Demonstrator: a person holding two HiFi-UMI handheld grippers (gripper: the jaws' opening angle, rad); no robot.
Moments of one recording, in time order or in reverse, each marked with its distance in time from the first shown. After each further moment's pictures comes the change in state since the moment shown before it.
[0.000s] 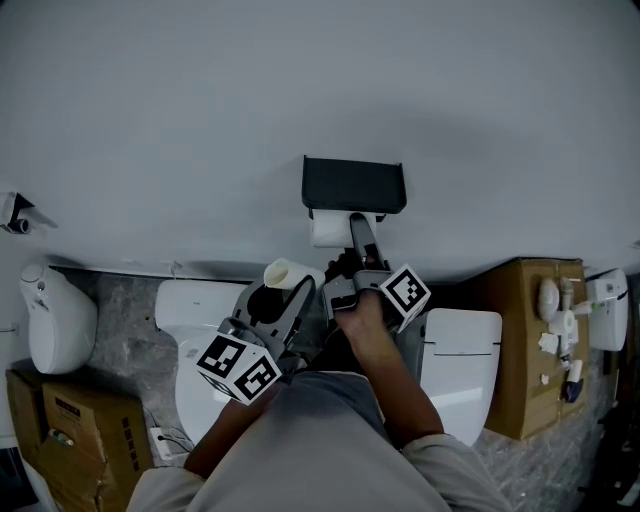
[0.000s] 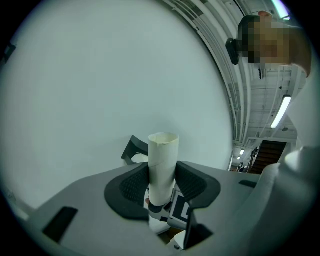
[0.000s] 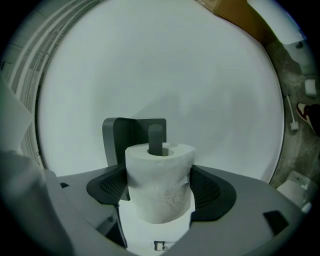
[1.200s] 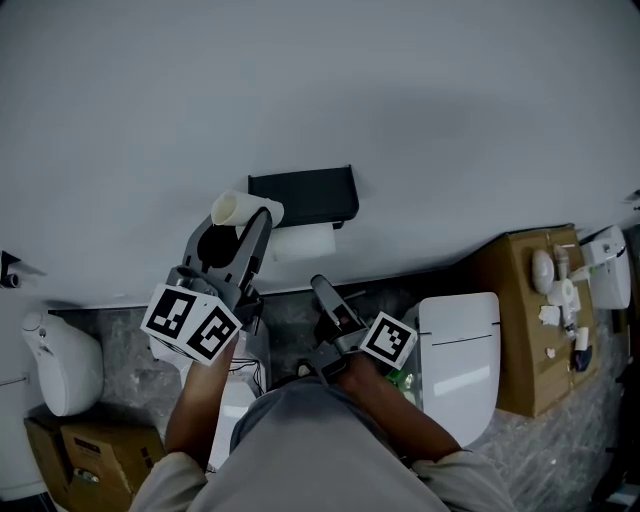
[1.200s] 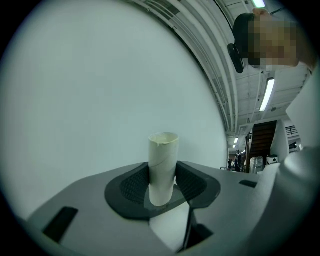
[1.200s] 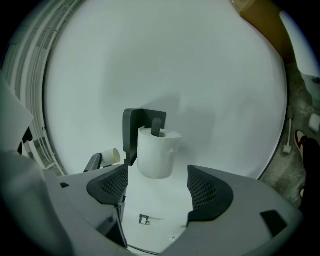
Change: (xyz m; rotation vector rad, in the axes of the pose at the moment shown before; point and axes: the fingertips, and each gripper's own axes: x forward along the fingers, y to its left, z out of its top) left arm 0.093 0.001 0.101 0.228 -0.077 -0.073; right arm -0.071 -0.013 -0.020 -0.199 0.220 -0.009
